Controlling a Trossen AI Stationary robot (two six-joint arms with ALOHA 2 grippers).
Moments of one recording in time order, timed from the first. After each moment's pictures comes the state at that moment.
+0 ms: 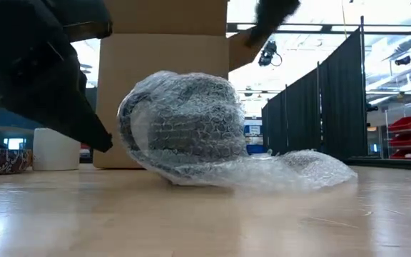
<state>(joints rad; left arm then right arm) -0.70 1.80 1.02 -0.44 -0.73 -0.98 0.16 1.53 1.40 -0.88 0.31 0.16</state>
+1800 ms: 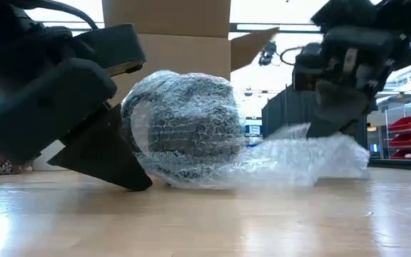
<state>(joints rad) -0.63 1.94 1.04 -0.26 -0.71 -0.87 0.24 1.42 0.54 0.19 -0.04 0.73</state>
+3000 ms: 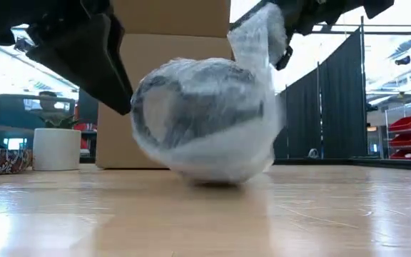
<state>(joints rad) -0.64 1.87 1.33 -0.80 -0.68 -0.71 0.29 1.49 0.82 0.33 0.12 0.39</state>
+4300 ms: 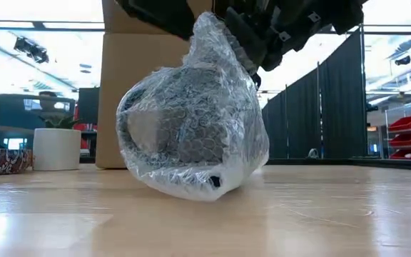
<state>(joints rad) -0.53 1.72 1.29 -0.43 -0.76 -0.37 0.31 1.79 1.03 0.21 0.14 0.33</state>
